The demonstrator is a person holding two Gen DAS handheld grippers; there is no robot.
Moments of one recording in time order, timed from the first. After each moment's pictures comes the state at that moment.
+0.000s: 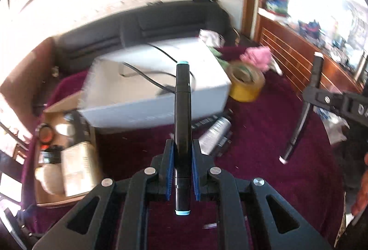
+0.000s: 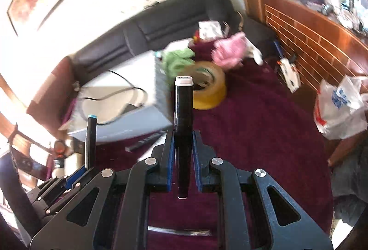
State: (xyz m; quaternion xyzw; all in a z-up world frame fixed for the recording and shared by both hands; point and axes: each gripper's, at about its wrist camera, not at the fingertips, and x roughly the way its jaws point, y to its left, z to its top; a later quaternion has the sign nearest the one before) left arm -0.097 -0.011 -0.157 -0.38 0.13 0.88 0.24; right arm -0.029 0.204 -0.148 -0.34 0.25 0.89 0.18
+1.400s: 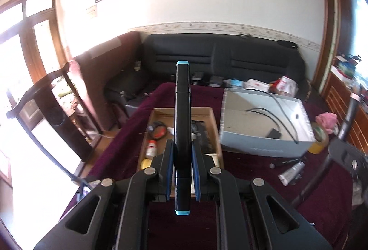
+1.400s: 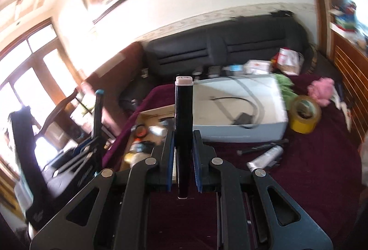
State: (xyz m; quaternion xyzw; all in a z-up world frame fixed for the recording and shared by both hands) left arm -0.106 -0.195 -0.063 -0.33 0.04 0.94 0.02; right arm -0.053 0.009 -0.056 -0.29 0.16 0.94 -0.02
